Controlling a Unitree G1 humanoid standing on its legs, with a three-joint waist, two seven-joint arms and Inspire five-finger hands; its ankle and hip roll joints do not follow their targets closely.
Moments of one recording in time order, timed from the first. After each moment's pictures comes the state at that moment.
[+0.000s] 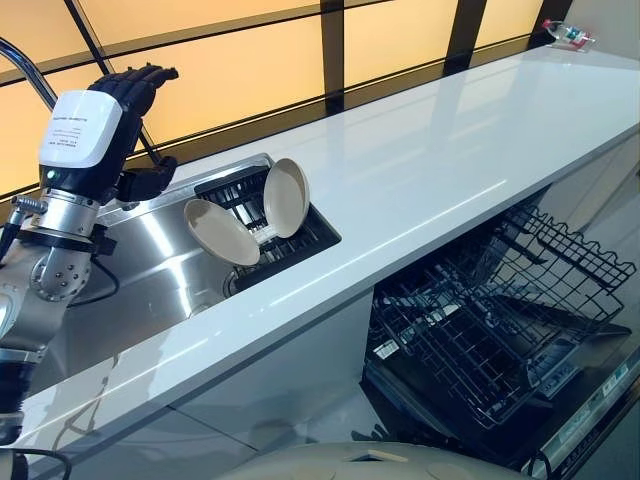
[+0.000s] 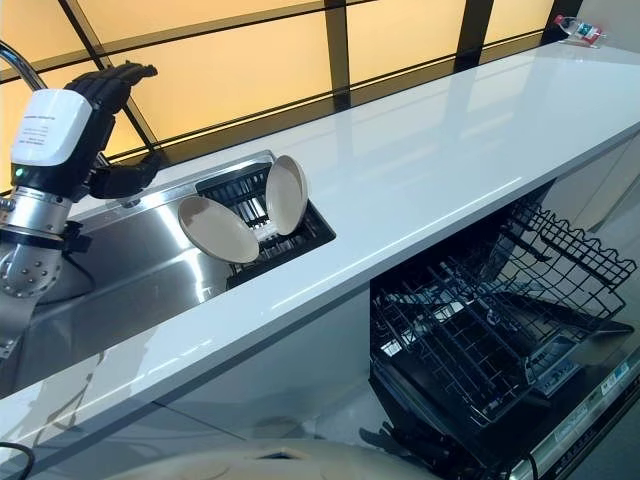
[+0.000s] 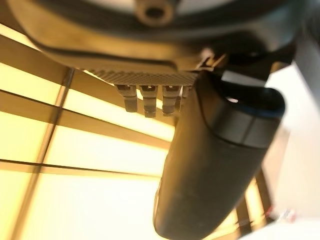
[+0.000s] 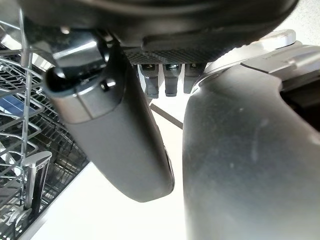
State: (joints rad) left arm -0.12 1.03 0.13 0.04 0.54 -0.24 0.22; right arm 0.10 -0.30 0.08 1.25 0.60 0.04 0.40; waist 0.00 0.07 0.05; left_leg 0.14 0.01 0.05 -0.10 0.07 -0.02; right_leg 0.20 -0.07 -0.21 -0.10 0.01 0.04
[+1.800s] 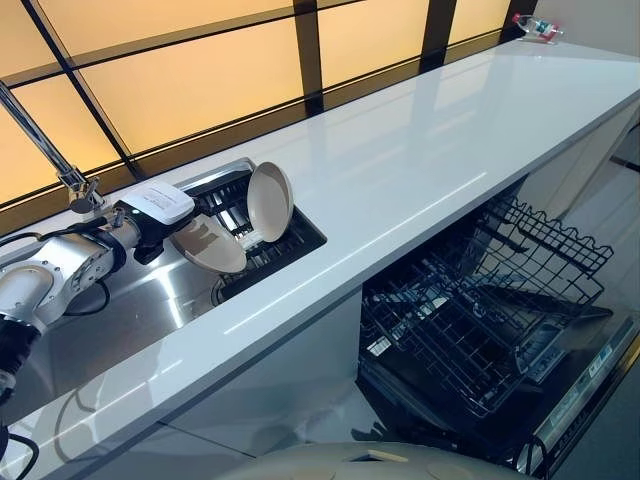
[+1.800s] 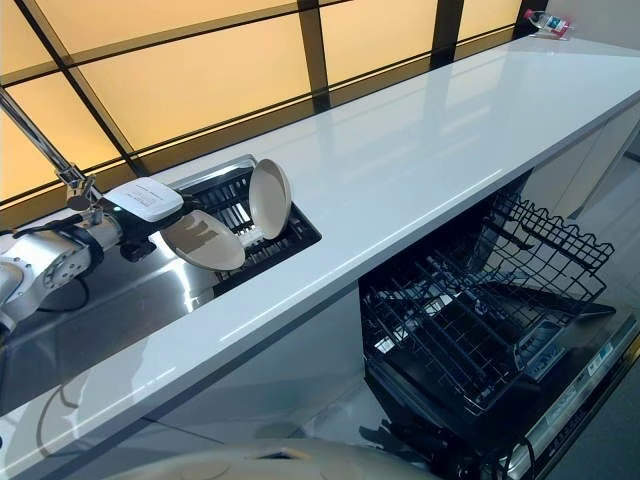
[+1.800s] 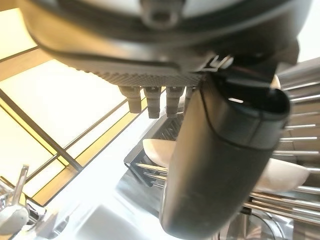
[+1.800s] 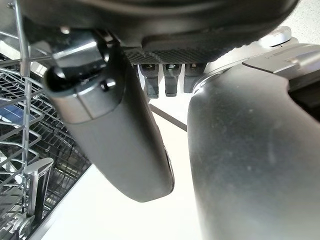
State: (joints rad) left arm -0.39 1.15 -0.35 0.26 0.86 -0.29 -0.19; right arm 0.06 -0.31 0.06 1.25 0.55 0.11 0.41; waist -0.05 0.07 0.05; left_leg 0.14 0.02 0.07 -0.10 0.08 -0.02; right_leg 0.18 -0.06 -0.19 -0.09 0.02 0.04
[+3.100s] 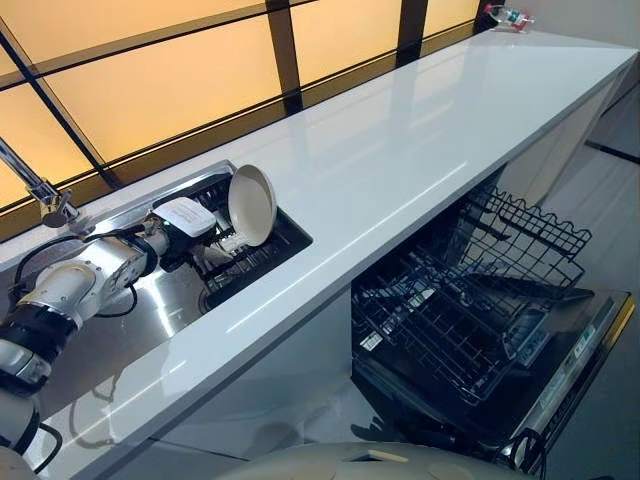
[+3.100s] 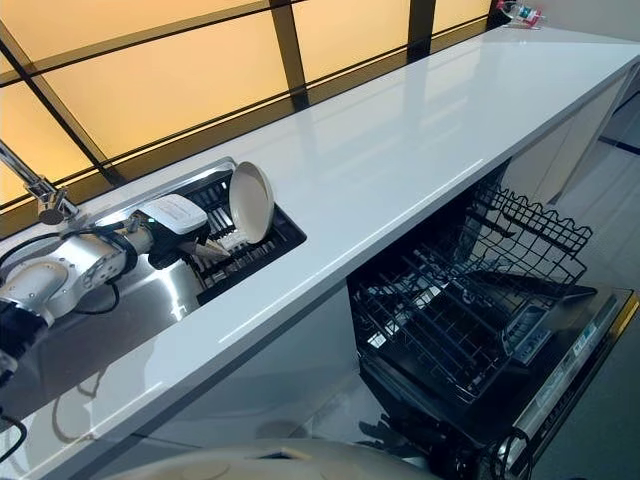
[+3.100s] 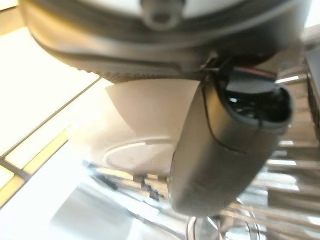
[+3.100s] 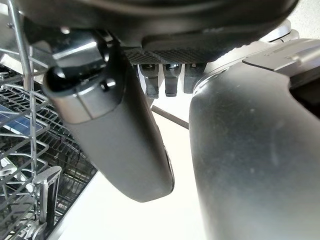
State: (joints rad) left arm -0.49 1.06 -0.51 0.33 0.88 -0.24 -0.23; right arm 0.04 -0.31 0.06 1.24 0.55 0.11 0.41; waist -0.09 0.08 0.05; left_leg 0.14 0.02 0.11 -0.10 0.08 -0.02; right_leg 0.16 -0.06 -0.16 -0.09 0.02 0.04
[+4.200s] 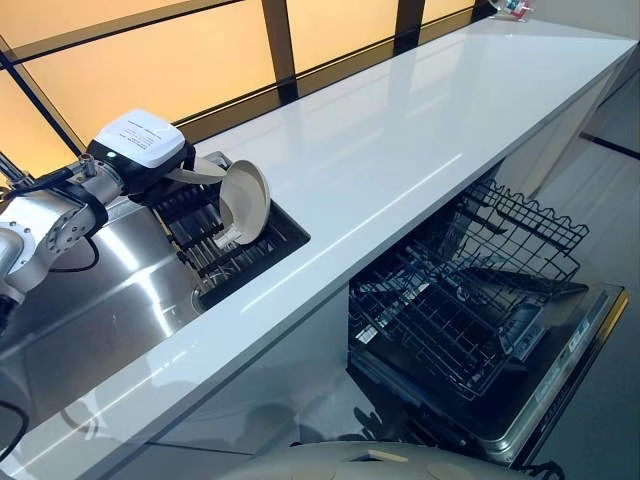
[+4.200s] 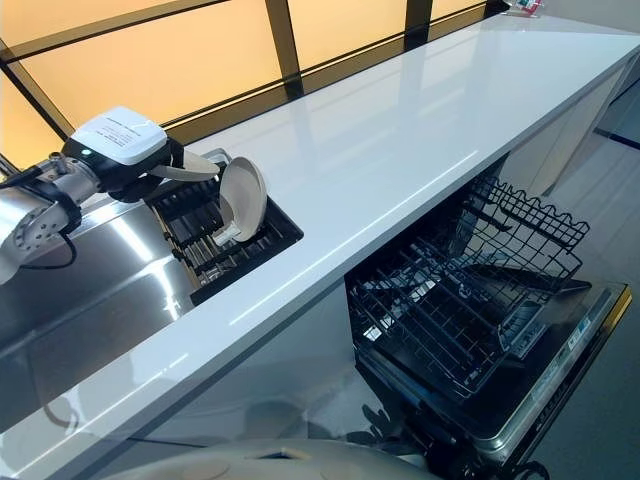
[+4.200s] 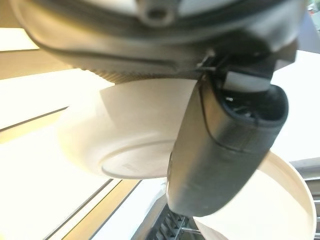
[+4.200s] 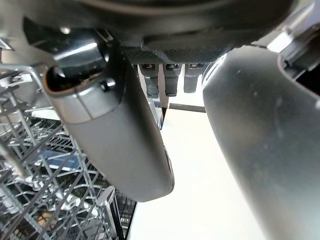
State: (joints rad) left arm -0.49 1.24 -0.29 0.20 0.73 -0.27 -0.04; right arm 0.16 -0.28 -0.02 1.09 0.85 0.16 0.43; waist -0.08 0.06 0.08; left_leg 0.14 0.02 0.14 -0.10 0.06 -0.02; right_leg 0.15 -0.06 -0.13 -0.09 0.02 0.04
